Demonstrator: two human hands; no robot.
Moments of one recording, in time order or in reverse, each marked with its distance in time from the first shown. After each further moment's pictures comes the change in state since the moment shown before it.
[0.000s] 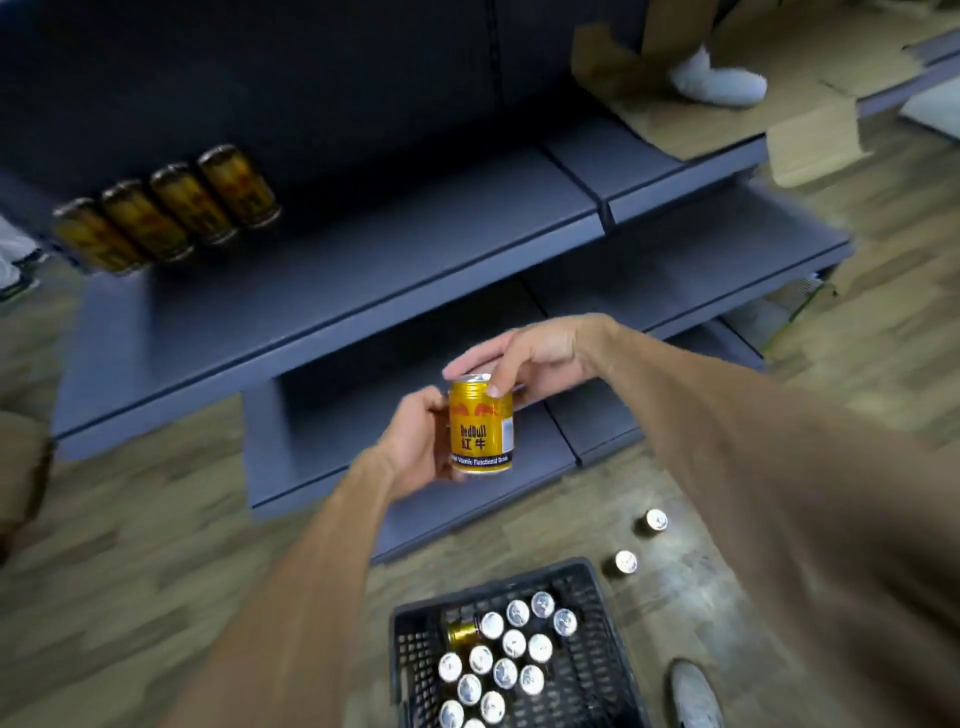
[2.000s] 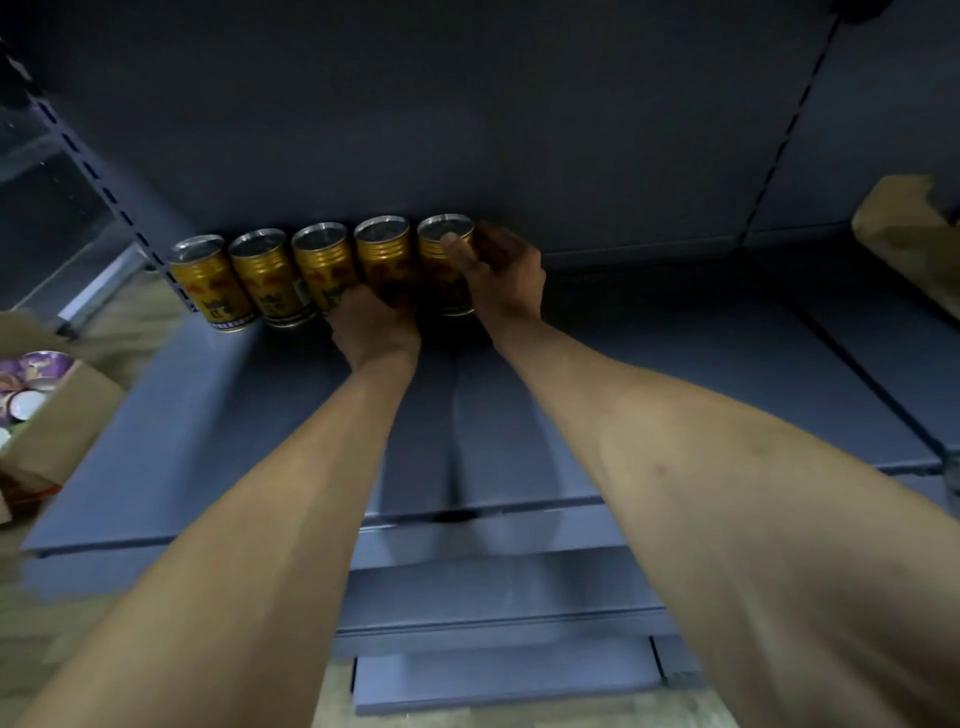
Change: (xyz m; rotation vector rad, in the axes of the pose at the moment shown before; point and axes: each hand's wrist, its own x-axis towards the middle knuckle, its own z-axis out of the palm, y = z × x) left_hand 0.106 0.250 -0.202 0.440 1.338 0.507; right_hand 0.280 -0.241 -0.012 -0.370 0.977 -0.868
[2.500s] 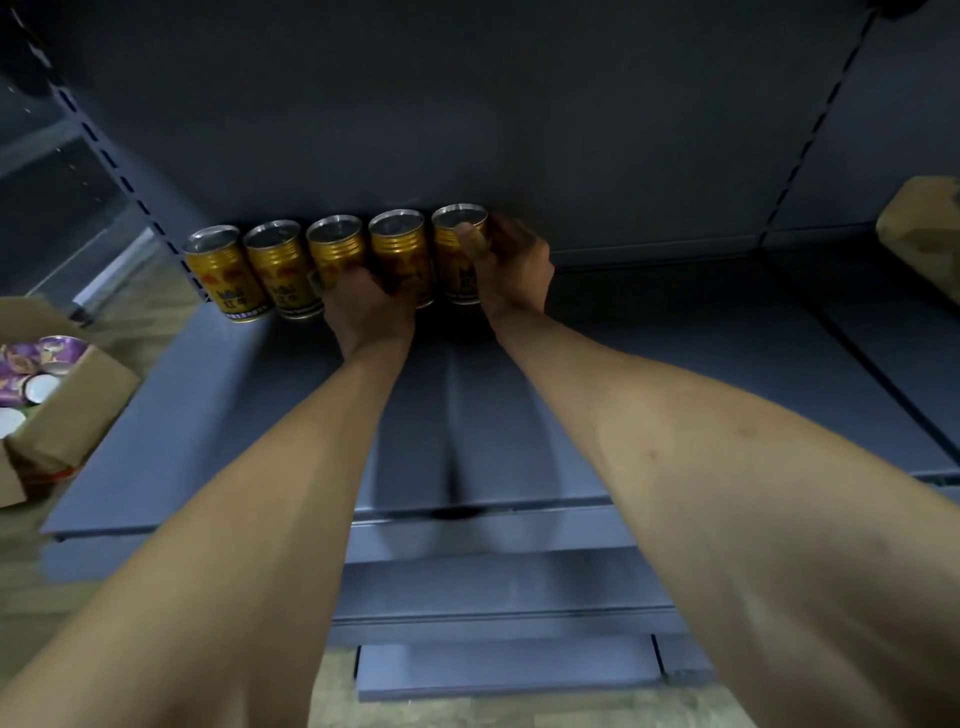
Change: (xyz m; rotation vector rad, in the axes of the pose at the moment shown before) left_hand 0.015 0.000 -0.014 -0.081 0.014 0.117; right_hand 0.013 -0.007 0.013 -0.041 0.078 0.019
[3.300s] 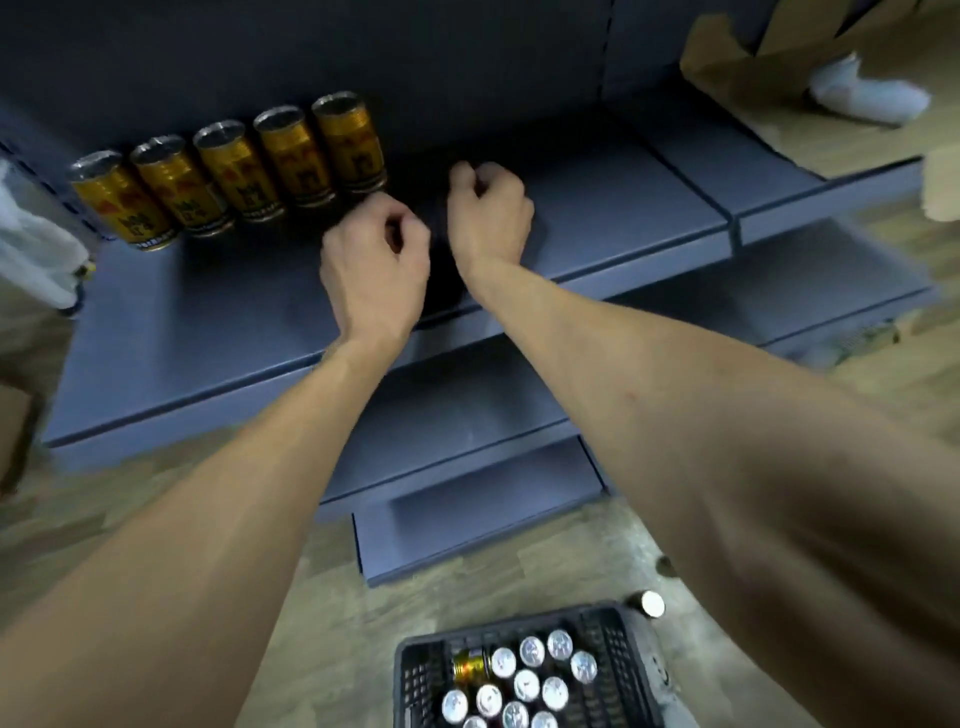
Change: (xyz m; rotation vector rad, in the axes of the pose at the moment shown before) left_hand -0.146 0.000 -0.049 -0.166 -0.061 0.561; right_hand -0.135 -0.024 -0.085 -0.007 0.284 0.216
